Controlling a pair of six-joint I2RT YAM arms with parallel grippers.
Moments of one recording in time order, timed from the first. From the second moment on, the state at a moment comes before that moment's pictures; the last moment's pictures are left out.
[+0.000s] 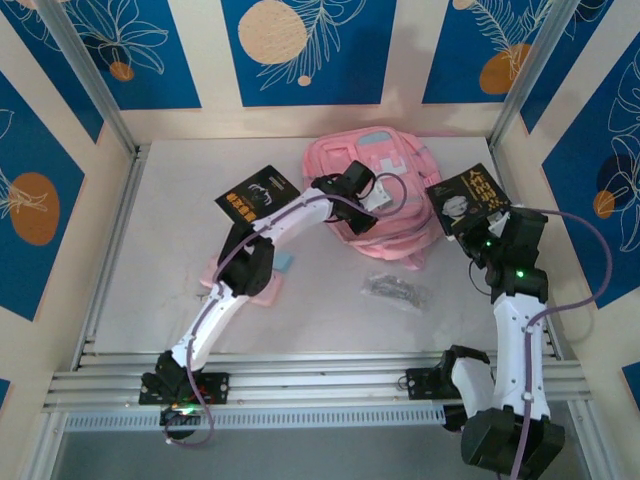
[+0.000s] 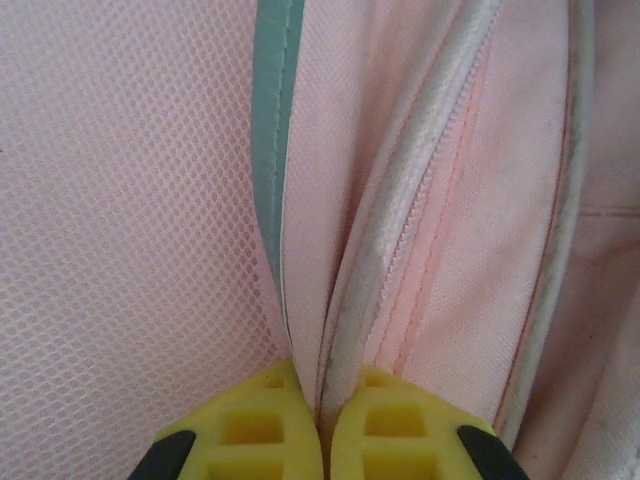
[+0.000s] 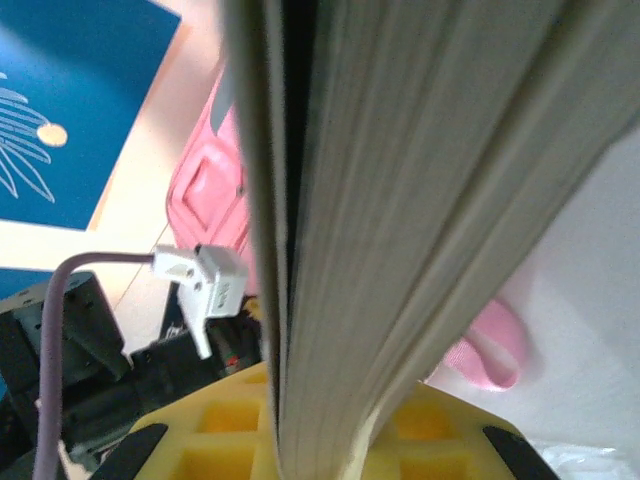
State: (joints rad) left arm -0.75 2.52 2.32 -0.81 0.27 0.22; right arm -0.30 0.82 0.83 -0.62 -0.39 0.74
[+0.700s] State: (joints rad) left arm -0.58 2.38 2.29 -0.47 0.76 -0.49; right arm -0.33 0.74 0.67 -0.48 -0.46 0.80
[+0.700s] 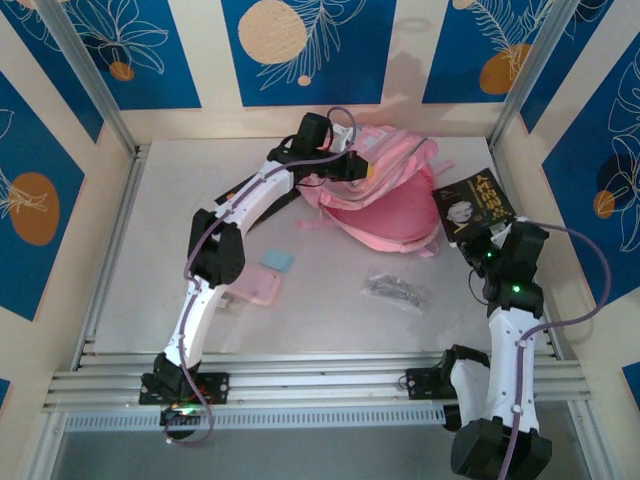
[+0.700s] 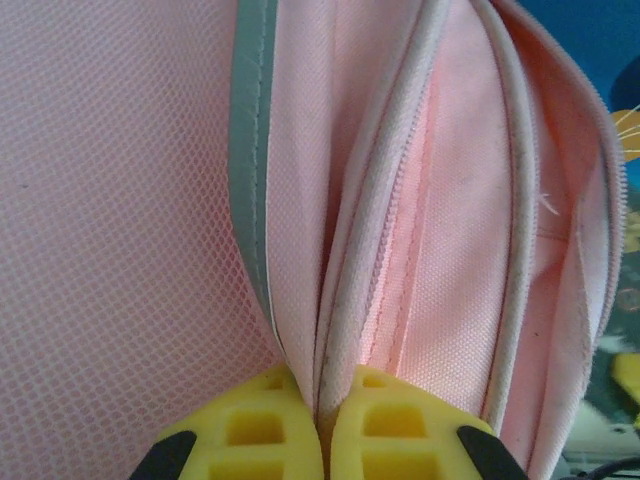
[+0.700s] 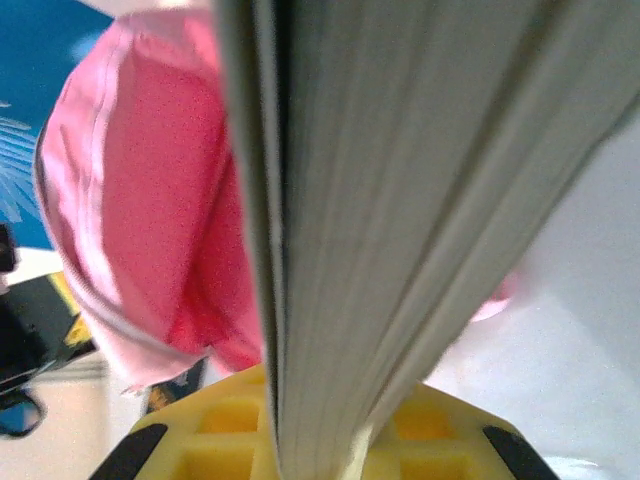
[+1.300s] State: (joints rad) left arm -0.58 2.38 2.27 -0.40 0.84 -0.57; right arm 0.07 1.42 0.72 0.21 -0.60 0.93
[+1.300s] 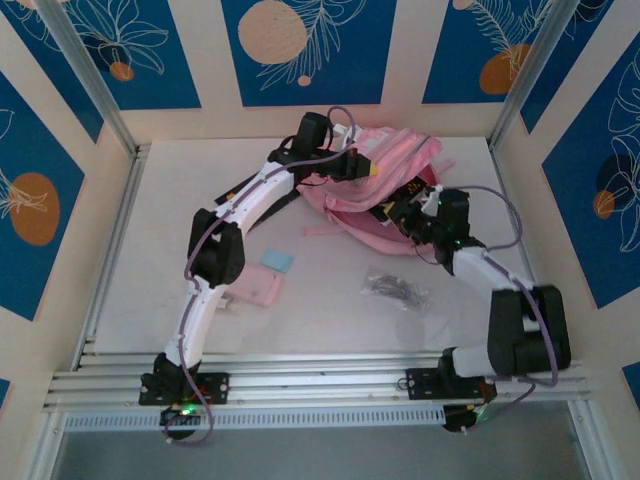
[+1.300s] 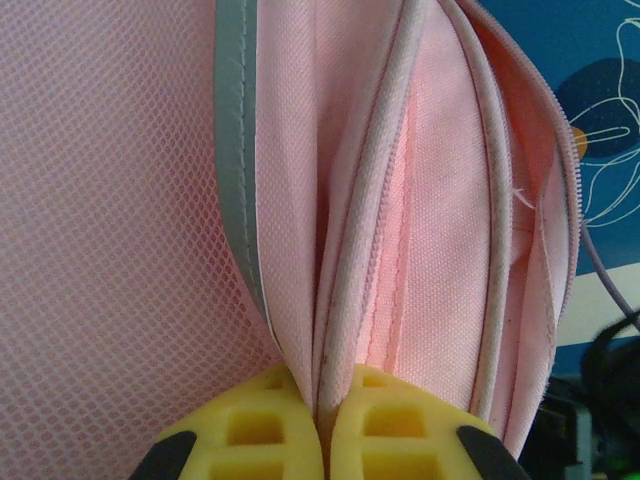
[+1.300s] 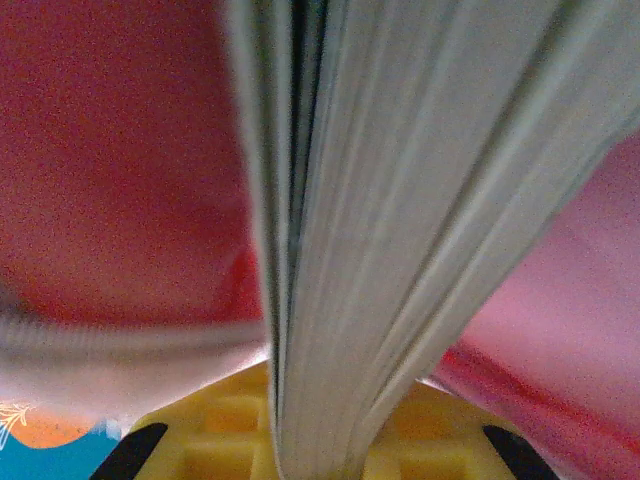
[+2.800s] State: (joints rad) left arm -0.41 2.05 1.83 -0.29 0.49 -0.40; right arm 0.22 1.12 0.95 -0.62 -0.20 0.66
